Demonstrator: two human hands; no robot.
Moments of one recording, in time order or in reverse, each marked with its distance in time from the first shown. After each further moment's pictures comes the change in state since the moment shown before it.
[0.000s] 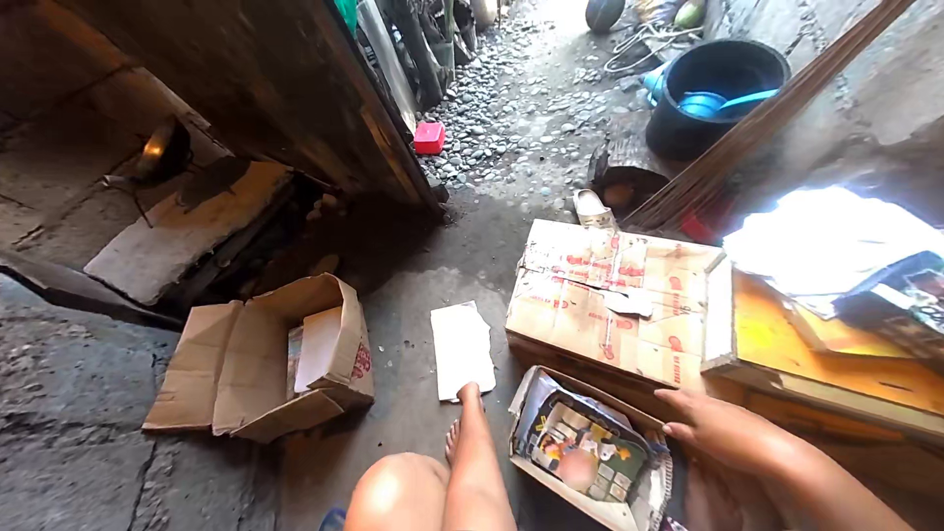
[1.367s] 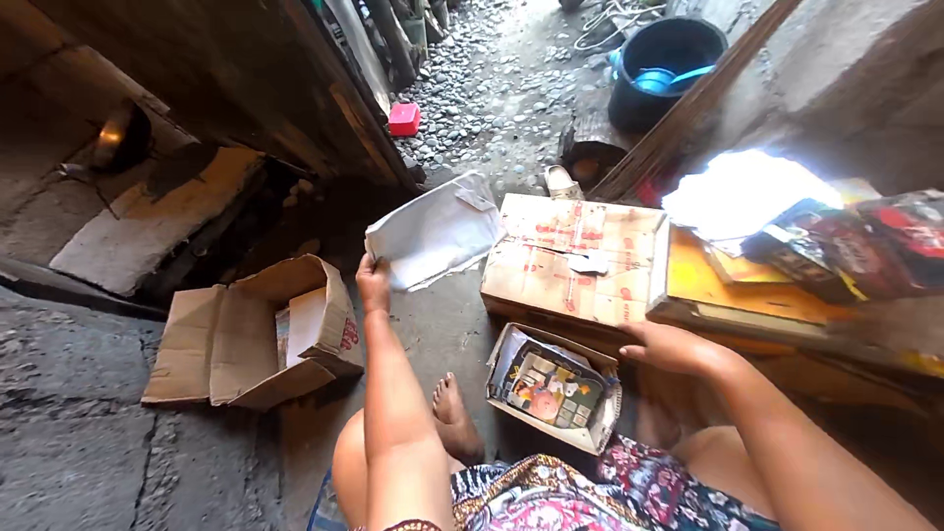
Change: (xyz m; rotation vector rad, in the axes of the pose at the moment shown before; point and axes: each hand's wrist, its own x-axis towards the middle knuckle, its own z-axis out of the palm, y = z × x) left_hand -0.169 0.194 -0.186 -0.135 0.073 1.257; right_hand -0.025 0.016 0.001 0.086 0.112 -0.045
